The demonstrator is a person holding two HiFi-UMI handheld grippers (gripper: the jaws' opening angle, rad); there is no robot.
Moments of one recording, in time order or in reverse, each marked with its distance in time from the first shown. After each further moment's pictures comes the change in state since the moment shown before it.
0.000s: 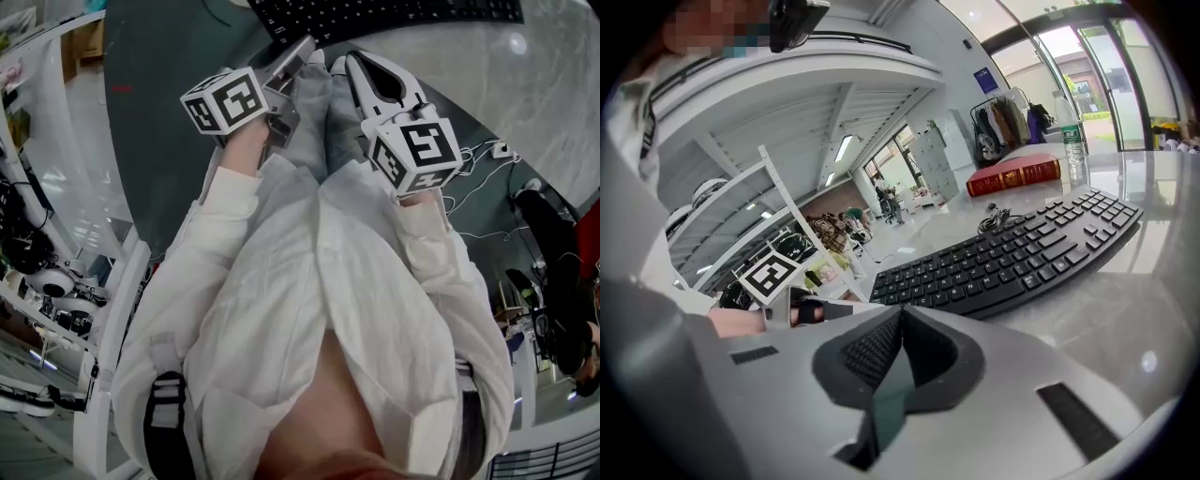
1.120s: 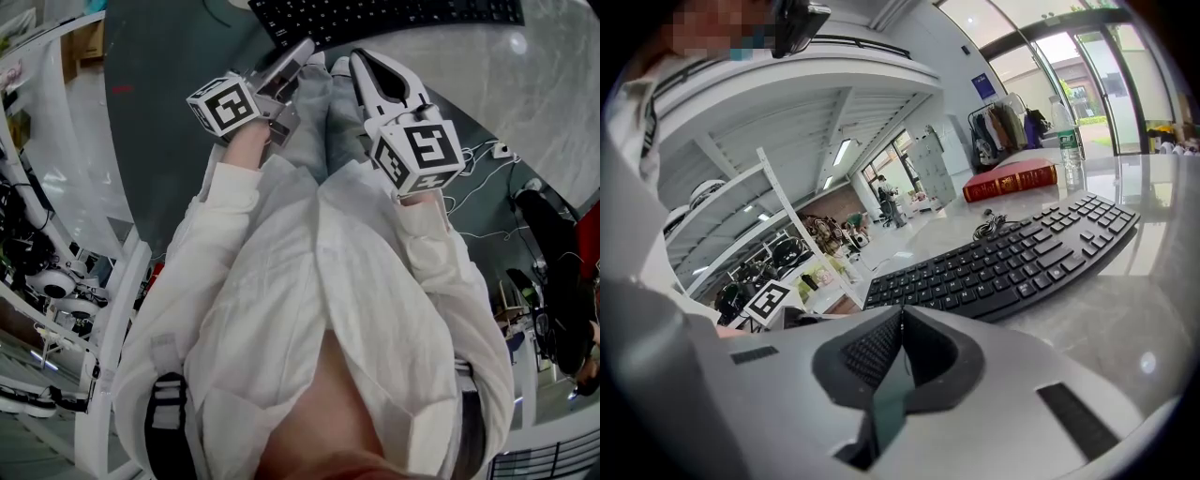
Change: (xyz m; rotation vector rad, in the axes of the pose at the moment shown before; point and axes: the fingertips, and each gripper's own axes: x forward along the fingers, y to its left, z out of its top) left arm 0.004 -0.010 0.002 -0.068 -0.084 -0.246; right arm -0.001 -0.008 0.009 0.002 -0.031 -0.020
